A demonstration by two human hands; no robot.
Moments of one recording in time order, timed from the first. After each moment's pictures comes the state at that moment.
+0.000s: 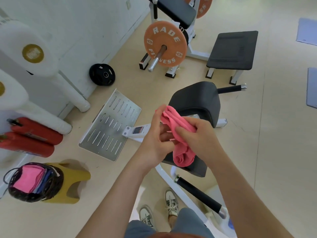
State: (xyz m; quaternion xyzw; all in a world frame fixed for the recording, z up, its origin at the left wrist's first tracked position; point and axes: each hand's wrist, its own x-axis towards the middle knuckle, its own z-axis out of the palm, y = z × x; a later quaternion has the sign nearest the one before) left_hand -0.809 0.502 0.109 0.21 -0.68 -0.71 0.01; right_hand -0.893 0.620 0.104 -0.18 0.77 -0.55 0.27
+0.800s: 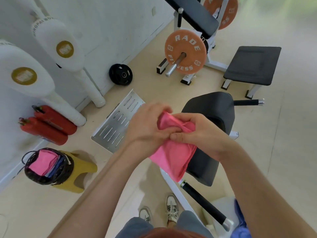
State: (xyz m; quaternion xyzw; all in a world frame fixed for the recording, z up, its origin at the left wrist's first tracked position) left_hand -0.791 0.458 0.154 0.20 -0.91 -0.33 0.17; right_hand -0.898 0.591 0.147 -0.32 0.62 -0.55 0.46
